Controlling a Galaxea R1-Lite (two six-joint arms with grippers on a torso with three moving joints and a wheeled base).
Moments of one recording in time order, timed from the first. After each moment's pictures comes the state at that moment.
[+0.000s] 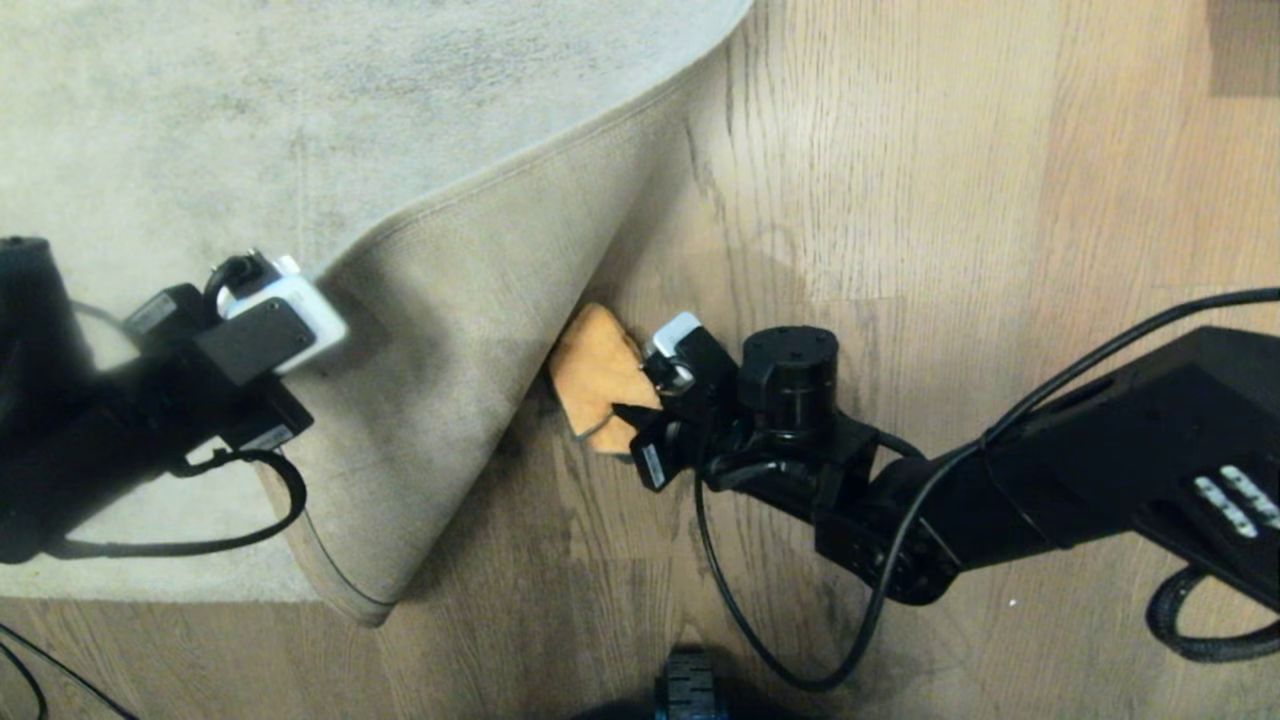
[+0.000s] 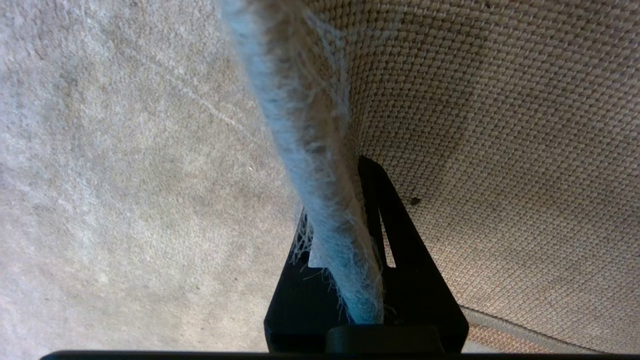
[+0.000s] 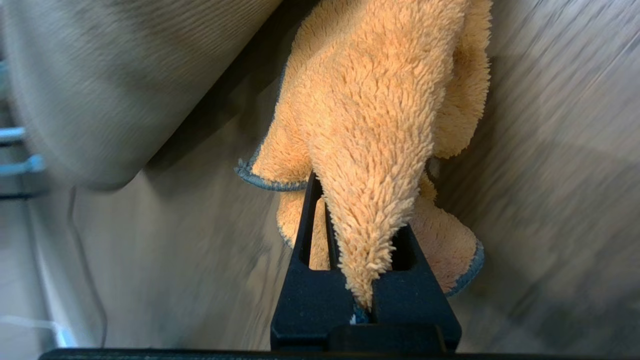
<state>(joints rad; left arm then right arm) -0.17 1.37 -0.66 -0.56 0.14 1.01 0.76 2.13 -1.16 -0.87 0.06 -0.20</state>
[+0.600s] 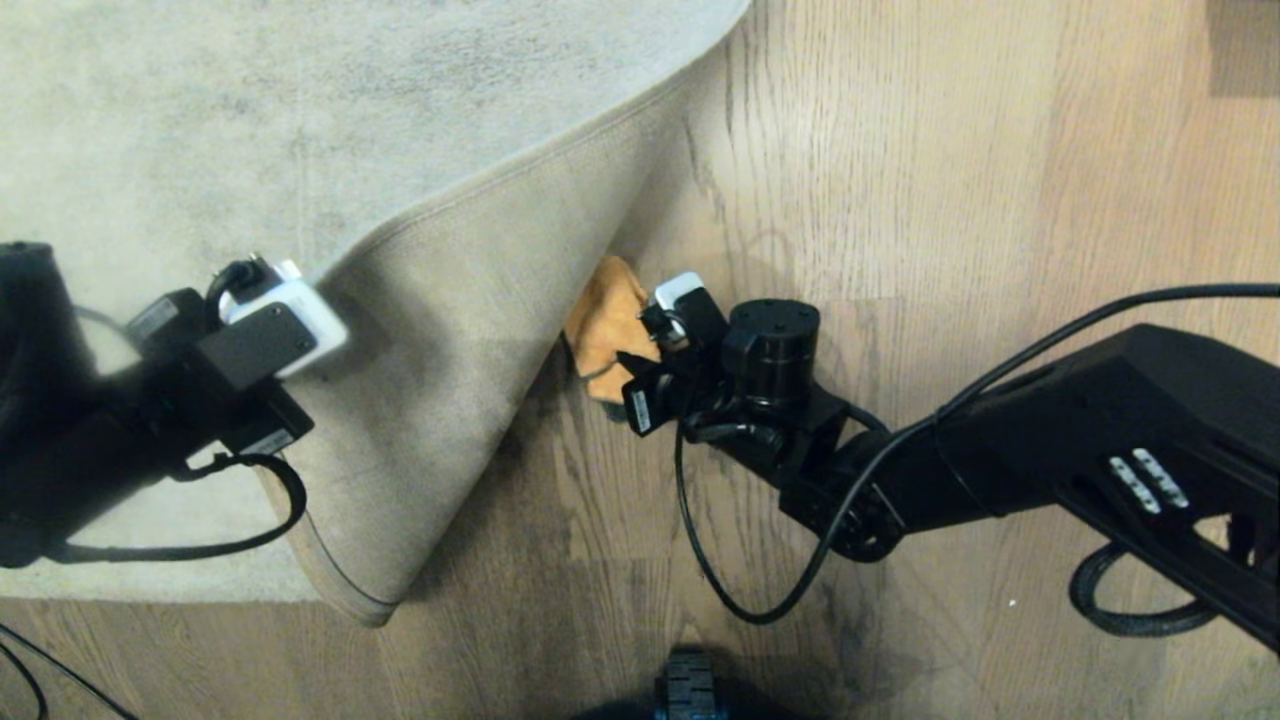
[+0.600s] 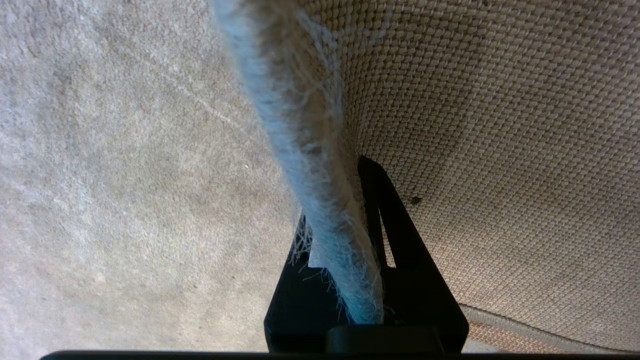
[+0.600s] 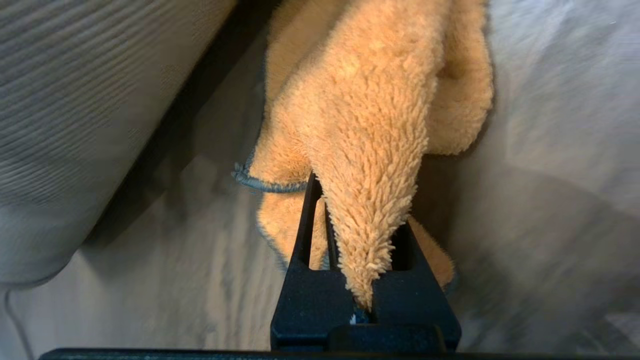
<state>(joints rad) -0.17 1.37 -0.65 -0.56 0.14 1.01 0.74 2.21 -1.32 -0.90 -0.05 -0.16</state>
